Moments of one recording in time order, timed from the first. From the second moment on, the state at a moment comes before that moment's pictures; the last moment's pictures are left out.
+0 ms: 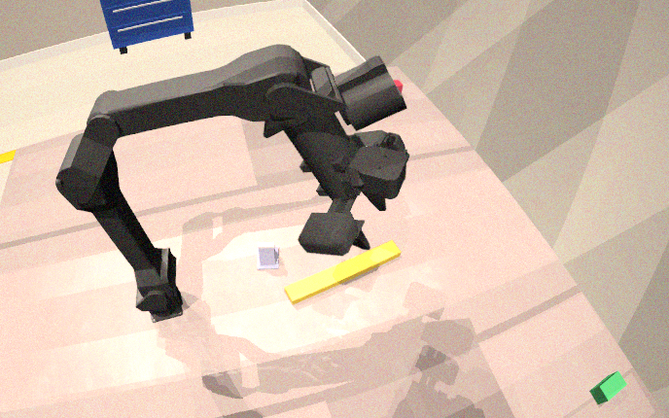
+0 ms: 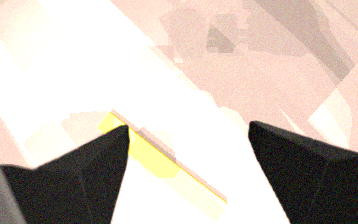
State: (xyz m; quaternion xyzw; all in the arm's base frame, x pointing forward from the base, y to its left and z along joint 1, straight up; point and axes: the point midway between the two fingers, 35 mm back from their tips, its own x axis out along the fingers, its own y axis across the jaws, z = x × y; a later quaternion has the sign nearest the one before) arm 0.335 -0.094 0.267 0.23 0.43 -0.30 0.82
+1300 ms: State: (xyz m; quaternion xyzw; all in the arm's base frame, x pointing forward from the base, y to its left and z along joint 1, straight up) arm 0.385 -0.039 0.121 -0.04 0.70 0.04 0.72
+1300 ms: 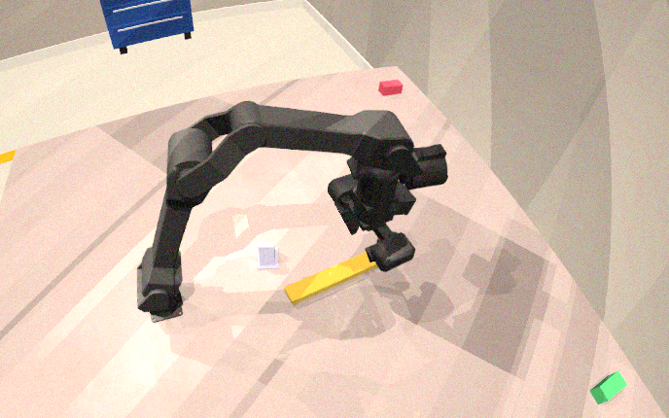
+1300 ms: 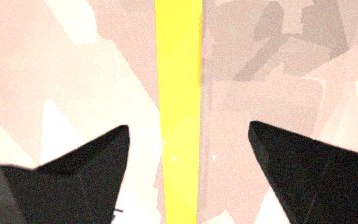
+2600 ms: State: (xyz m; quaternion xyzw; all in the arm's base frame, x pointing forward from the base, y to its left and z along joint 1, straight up) arm 0.388 -0.039 0.051 -0.04 0.70 0.04 0.72
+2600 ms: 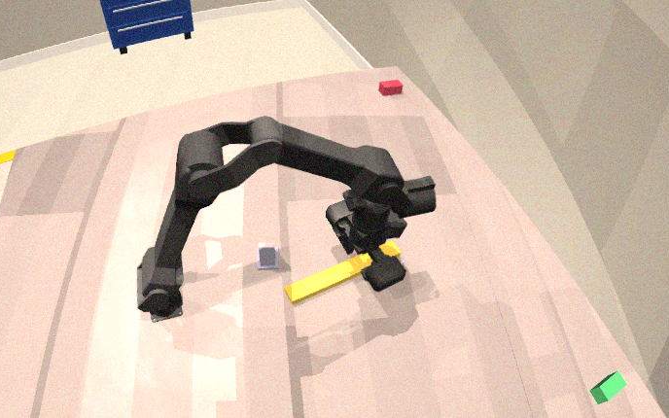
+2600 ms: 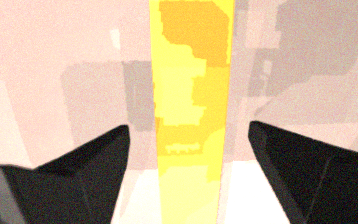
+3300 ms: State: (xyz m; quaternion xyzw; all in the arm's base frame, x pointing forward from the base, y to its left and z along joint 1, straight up) arm 0.388 -0.039 0.052 -0.04 0.70 0.04 0.72
